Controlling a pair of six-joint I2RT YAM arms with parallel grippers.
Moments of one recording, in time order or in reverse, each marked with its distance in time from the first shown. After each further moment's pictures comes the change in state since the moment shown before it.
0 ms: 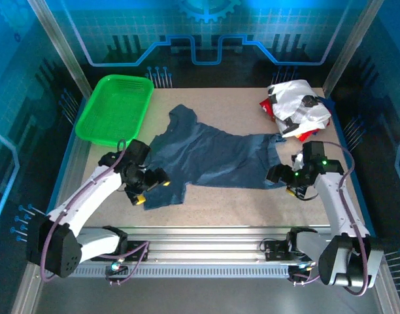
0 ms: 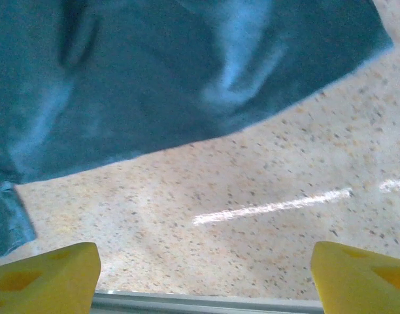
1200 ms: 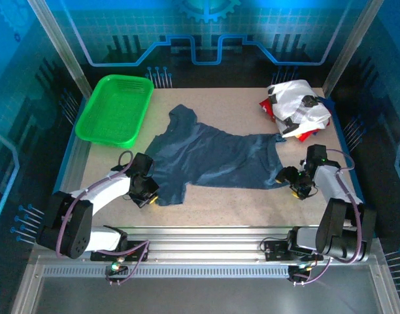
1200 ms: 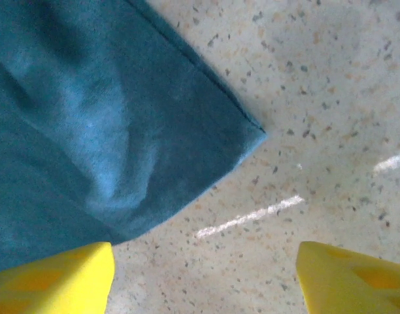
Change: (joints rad) left arm 0.044 0.153 -0.250 0.403 -0.078 -0.113; right arm -0.143 0.230 -0.091 0.260 0.082 0.050
